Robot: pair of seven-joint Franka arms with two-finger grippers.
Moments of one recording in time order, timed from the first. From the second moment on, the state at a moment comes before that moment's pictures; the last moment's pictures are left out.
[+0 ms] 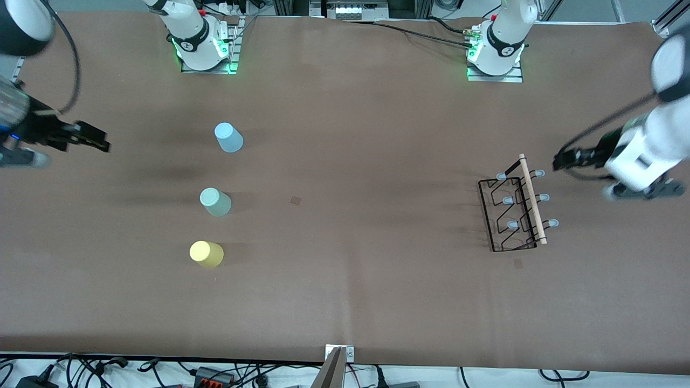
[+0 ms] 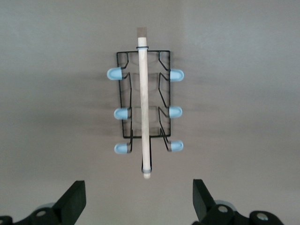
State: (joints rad) left arm 0.09 0.24 -0.12 -1.58 -0.03 1.62 -0.11; right arm 0.00 0.08 -0.02 -1.72 0.02 1.69 -0.02
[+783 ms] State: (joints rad) left arm 0.09 0.28 -0.14 -1.92 -0.03 2.10 -0.11; right arm 0.15 0.45 -0.01 -1.69 0.02 1.91 0.07
